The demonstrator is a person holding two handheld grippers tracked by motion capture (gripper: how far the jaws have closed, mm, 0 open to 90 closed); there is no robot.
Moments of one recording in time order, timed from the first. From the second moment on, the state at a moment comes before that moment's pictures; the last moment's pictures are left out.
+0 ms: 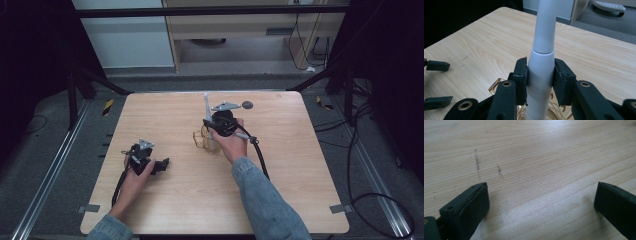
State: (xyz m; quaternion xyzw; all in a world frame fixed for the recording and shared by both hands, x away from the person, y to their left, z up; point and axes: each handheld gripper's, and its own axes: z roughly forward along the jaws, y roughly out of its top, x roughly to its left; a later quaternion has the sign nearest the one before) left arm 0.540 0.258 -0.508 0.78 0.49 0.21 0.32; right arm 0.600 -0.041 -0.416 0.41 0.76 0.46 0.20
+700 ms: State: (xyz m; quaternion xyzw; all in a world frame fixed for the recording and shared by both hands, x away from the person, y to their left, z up) left arm 0.540 0.258 -0.508 0.78 0.49 0.21 0.32; right arm 0.606 -0.044 -0.417 0.42 0.76 0.45 0.20
